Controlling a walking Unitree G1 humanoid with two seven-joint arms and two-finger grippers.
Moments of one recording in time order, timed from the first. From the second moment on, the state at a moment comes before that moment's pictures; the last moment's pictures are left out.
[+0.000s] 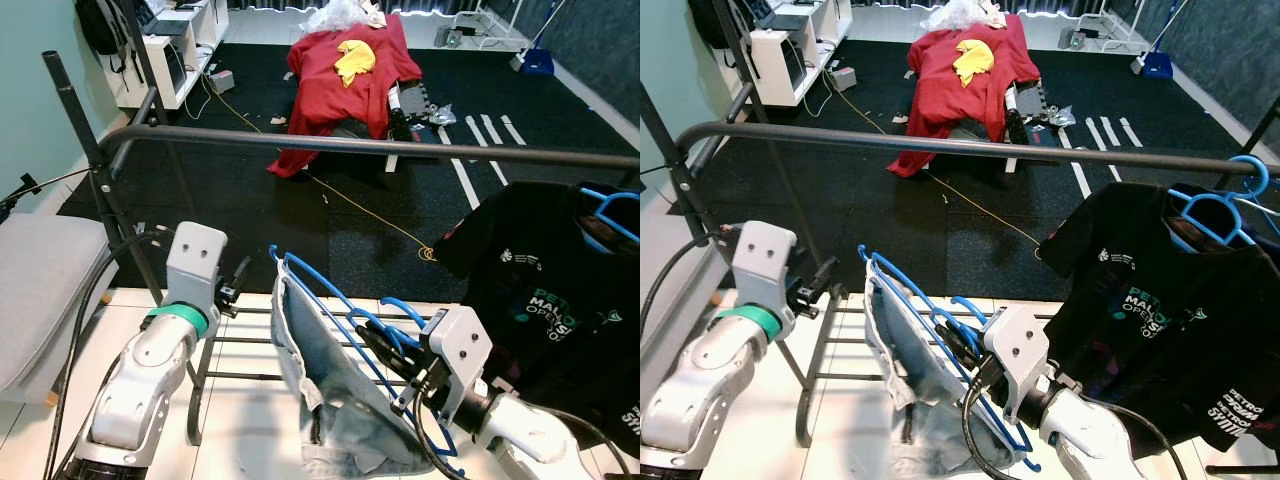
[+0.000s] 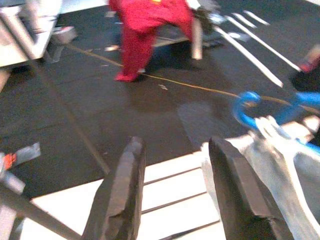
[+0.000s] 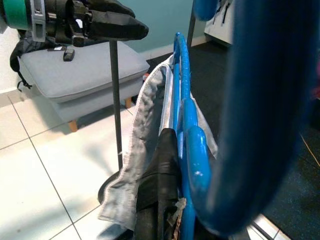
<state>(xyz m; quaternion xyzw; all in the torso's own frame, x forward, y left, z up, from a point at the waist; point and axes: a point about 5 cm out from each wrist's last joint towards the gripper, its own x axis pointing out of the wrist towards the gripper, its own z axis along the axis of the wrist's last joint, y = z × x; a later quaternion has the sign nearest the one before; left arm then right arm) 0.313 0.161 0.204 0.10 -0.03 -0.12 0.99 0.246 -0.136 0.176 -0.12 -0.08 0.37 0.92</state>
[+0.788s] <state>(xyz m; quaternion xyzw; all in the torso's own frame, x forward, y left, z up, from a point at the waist) 0.312 0.133 0.192 0.12 0.00 -0.21 0.97 0.248 -0.138 0.188 -0.13 -0.10 0.37 0.91</state>
